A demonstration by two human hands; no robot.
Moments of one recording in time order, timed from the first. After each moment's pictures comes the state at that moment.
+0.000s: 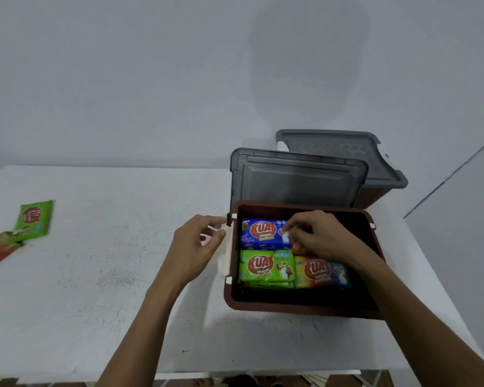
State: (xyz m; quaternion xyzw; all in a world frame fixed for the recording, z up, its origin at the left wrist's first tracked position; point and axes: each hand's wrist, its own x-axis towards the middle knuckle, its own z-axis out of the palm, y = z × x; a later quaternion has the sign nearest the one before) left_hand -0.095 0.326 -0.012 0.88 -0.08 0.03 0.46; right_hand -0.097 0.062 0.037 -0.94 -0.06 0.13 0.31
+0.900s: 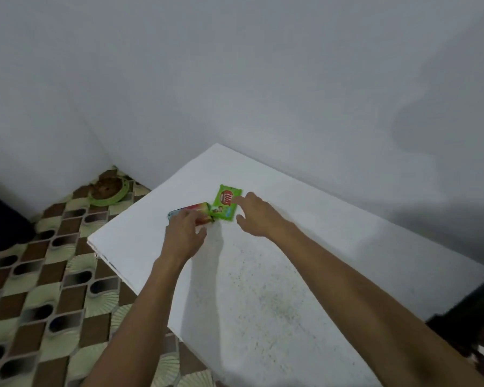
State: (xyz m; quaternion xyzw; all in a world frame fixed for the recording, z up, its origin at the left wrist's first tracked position) left_hand -0.083 0.693 -0.068 0.93 0.29 0.07 0.21; right_hand 0.055 0.544 -0.030 -0.87 -0.43 0.17 0.14
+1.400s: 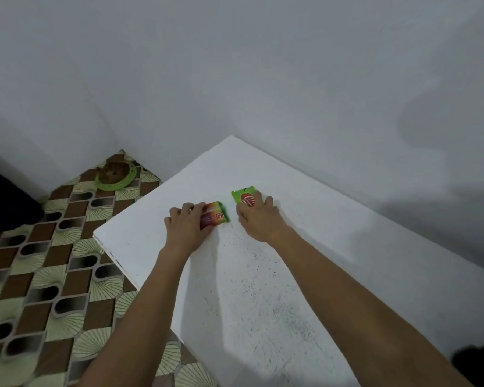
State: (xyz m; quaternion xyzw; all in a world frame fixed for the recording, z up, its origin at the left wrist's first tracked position) left_hand -0.071 0.730 -0.085 0.94 0.33 -0.02 0.12; right_hand 0.065 0.586 -0.084 -0.89 -0.44 0.11 0.04
